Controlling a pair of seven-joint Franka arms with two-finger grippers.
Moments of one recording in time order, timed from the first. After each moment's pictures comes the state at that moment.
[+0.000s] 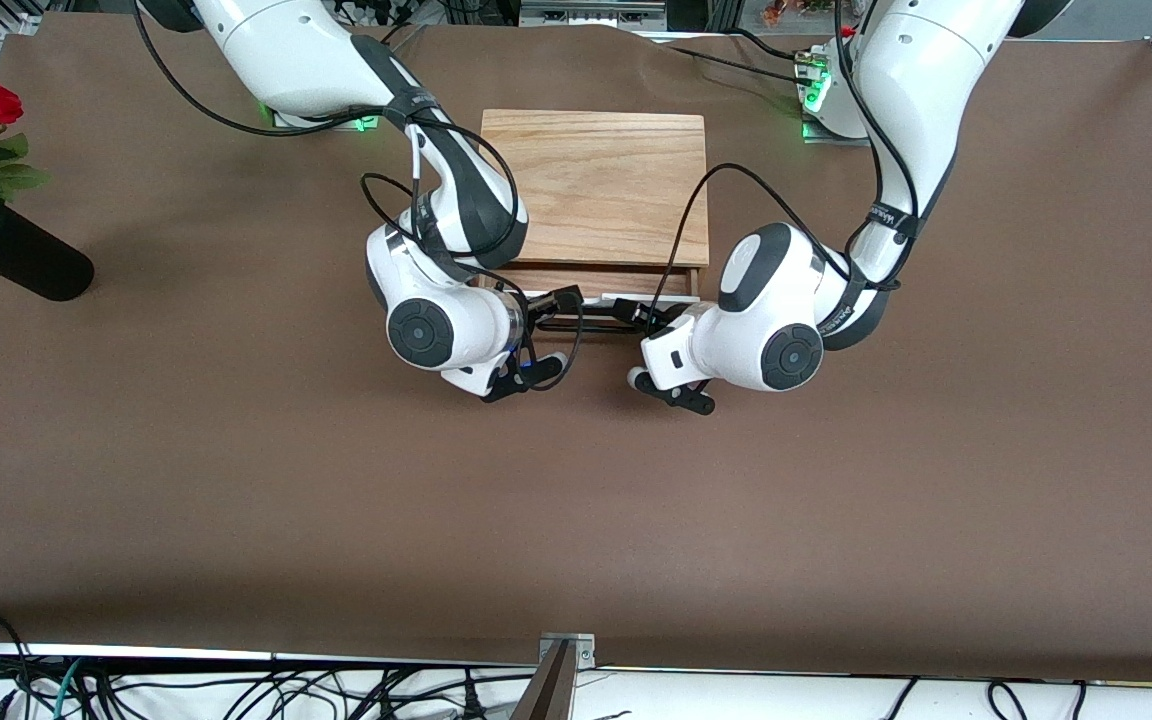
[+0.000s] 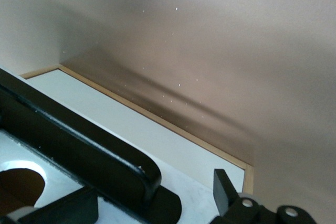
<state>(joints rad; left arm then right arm) -0.29 0.68 -0.25 -1.48 -0.42 1.87 -0.03 0.54 0.74 0.06 -1.31 0.42 1.81 0.08</state>
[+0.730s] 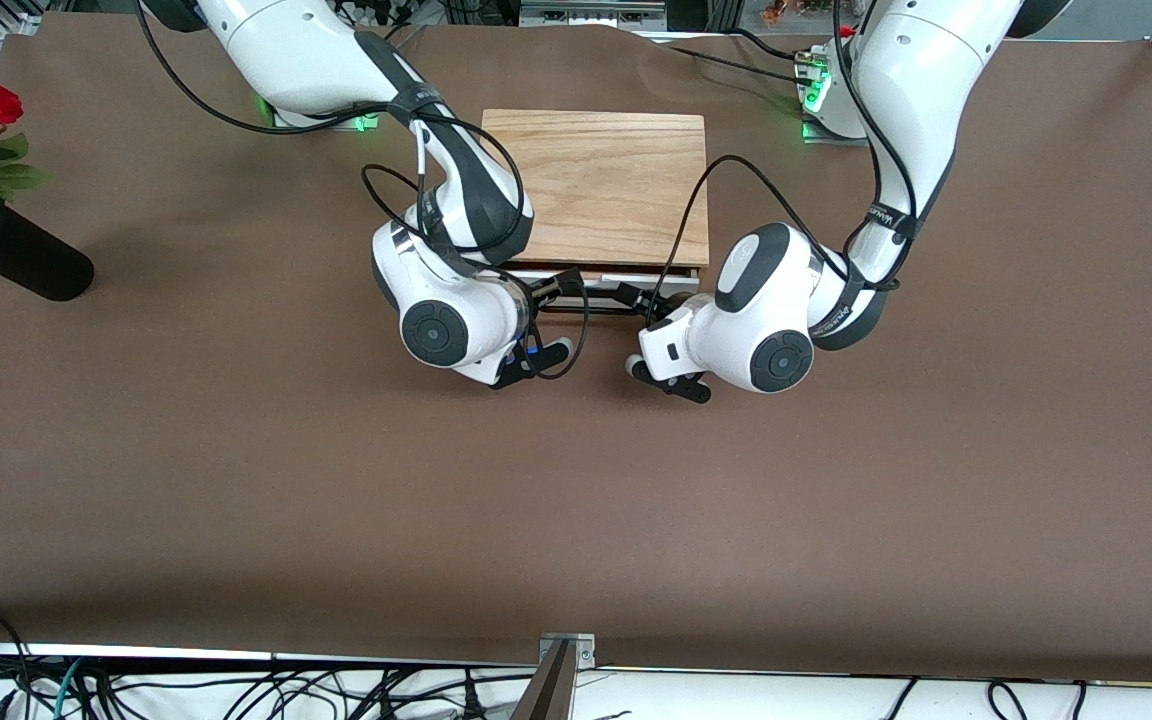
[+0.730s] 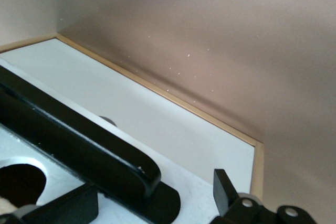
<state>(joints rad) -0.29 0.68 -0.25 -1.48 -0.42 1.77 -0.03 0.55 0.74 0.08 -1.31 0.42 1.73 0.08</state>
